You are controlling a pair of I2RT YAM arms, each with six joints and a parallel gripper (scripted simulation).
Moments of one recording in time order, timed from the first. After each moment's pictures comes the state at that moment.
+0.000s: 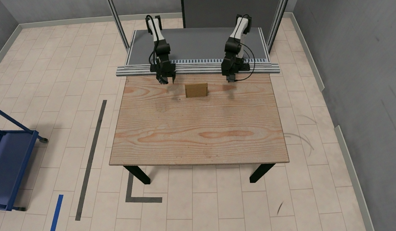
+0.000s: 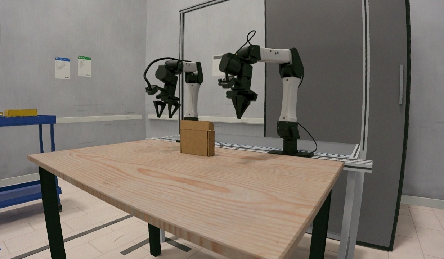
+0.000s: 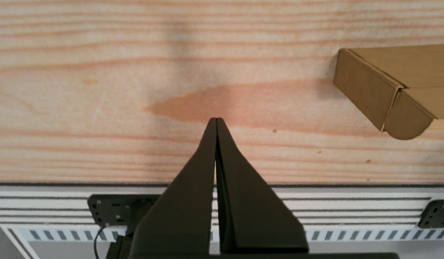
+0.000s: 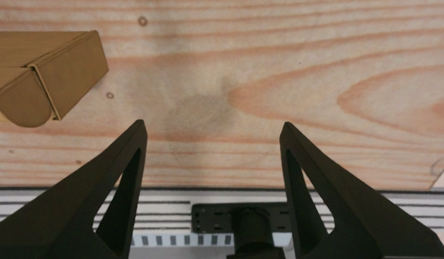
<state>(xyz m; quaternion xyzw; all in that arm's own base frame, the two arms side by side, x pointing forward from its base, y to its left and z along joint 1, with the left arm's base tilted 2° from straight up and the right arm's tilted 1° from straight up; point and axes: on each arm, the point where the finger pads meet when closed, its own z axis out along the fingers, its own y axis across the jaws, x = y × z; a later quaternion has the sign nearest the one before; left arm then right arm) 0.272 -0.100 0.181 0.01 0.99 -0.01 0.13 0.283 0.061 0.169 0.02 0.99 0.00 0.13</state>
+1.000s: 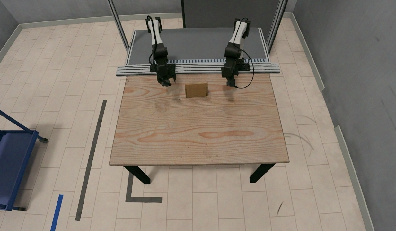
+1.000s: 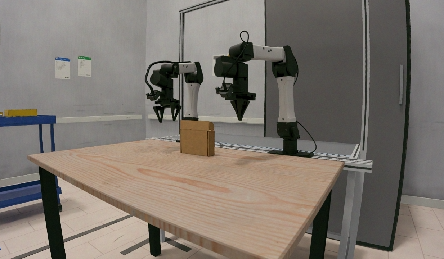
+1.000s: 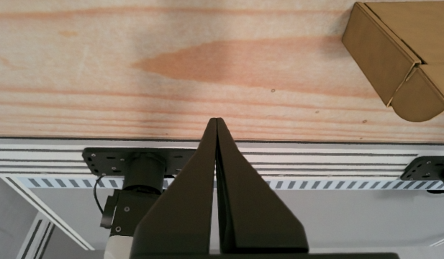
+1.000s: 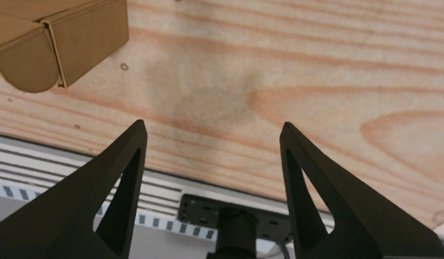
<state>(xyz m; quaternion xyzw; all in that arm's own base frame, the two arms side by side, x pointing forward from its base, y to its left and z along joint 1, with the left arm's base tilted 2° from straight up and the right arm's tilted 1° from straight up) 0.261 -0.102 0.176 0.00 1.00 -0.02 0.01 0.278 0.071 0.151 -0.07 0.99 0.08 0.10</state>
